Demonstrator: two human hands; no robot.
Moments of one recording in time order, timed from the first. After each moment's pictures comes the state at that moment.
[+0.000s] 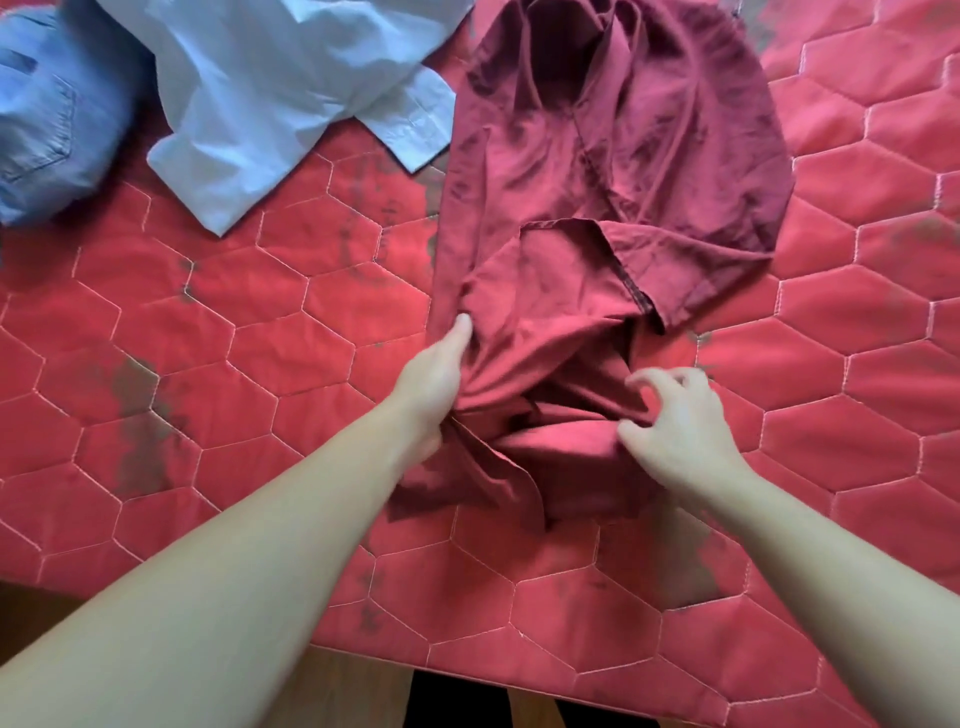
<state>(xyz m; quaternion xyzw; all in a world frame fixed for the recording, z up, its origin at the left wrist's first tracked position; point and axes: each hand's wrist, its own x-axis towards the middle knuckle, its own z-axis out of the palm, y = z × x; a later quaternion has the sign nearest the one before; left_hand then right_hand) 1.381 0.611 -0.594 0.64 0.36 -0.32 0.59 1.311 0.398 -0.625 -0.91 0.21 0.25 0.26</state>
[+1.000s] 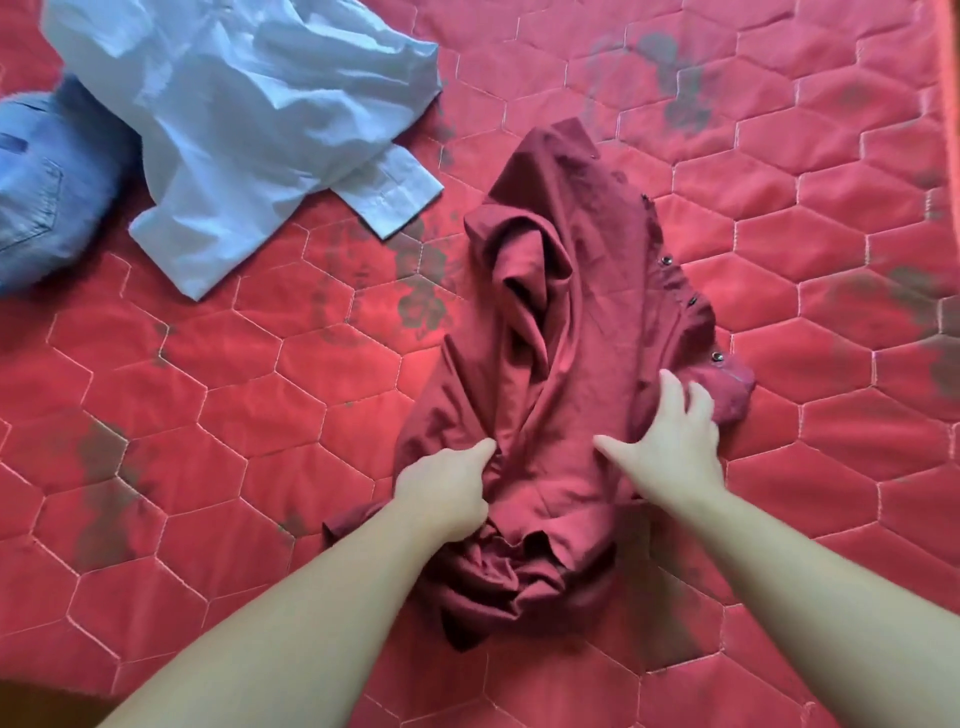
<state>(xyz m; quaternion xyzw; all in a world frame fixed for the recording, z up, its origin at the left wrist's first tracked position) 1.354 0.593 -0.635 0.90 -0.11 -0.42 0.06 1.340 0.375 -0.627 -0.89 0.32 0.23 0.23</state>
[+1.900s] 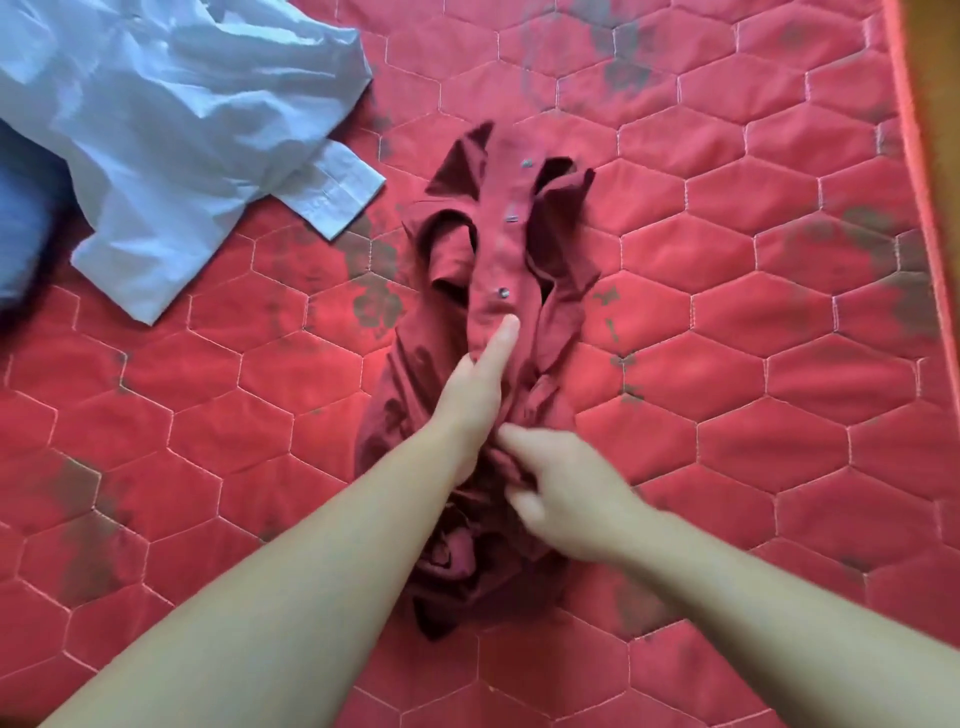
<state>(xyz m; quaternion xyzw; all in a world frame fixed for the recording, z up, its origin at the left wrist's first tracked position) 1.395 0.518 -0.600 0.64 0.26 -0.37 0.63 1.314 0.417 -0.587 -0.89 -0.07 0.20 0.41</state>
